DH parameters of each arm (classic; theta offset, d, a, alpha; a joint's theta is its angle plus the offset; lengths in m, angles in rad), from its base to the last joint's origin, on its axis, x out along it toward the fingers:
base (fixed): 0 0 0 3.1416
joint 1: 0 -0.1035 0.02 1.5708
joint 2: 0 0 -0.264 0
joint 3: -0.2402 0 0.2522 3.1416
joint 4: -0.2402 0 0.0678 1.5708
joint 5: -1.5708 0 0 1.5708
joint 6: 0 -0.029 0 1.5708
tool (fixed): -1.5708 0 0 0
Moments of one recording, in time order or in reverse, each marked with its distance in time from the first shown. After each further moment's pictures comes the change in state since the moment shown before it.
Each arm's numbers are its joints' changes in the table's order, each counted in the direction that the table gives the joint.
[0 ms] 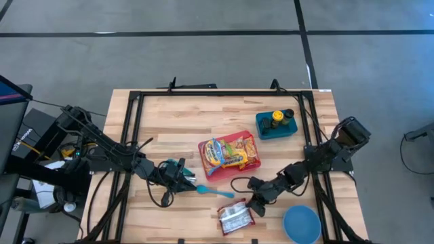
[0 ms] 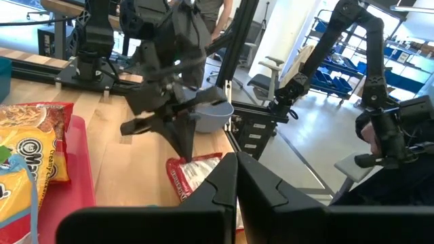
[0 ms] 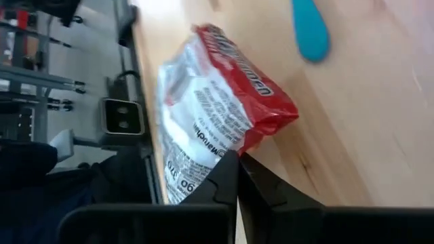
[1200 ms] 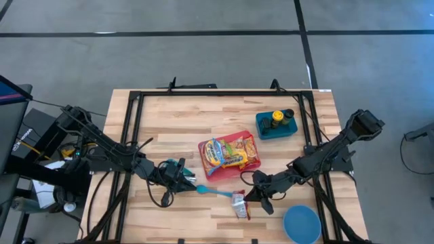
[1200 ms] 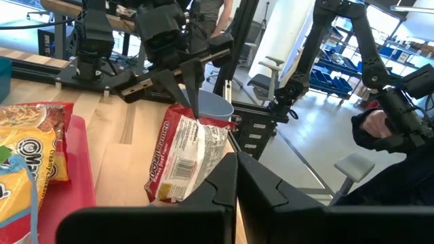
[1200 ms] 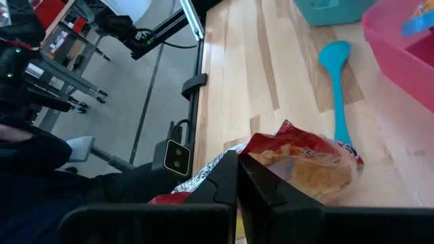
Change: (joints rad) left arm 0.000 0.000 0.000 0.000 0.000 0.000; right arm 0.001 -0.223 0.000 0.012 0.116 0.351
